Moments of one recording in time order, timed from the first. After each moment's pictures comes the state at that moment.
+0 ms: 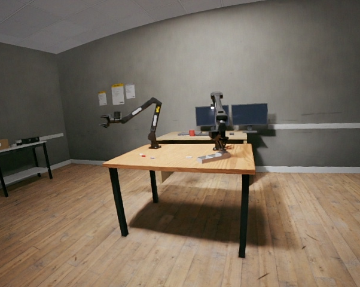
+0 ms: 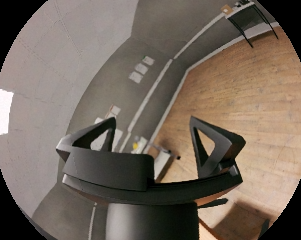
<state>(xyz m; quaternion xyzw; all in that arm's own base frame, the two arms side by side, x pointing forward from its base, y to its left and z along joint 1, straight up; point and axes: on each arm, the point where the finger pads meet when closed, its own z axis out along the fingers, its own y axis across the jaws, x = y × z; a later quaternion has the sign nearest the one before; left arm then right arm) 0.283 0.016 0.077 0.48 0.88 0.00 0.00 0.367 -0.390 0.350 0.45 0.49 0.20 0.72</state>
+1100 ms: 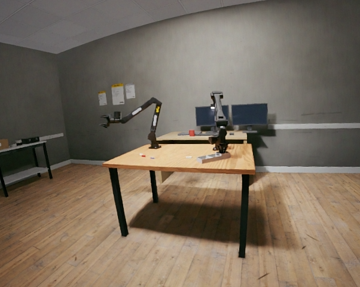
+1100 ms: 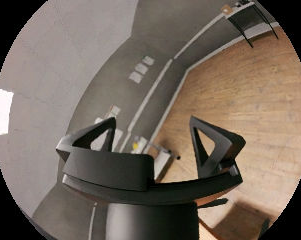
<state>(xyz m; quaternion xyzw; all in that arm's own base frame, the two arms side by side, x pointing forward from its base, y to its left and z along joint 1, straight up) 0.284 0.016 0.036 0.49 0.87 0.00 0.00 0.367 -0.390 0.350 0.45 0.49 0.20 0.72</state>
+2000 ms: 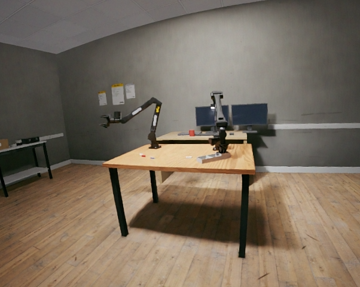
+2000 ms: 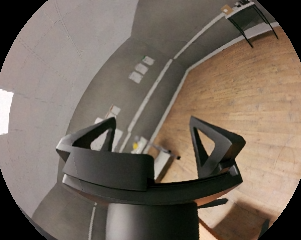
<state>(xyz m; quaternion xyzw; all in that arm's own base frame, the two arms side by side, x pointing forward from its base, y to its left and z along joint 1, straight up) 0.277 0.015 0.025 0.49 0.87 0.00 0.00 0.367 -0.390 0.350 0.45 0.49 0.20 0.72</state>
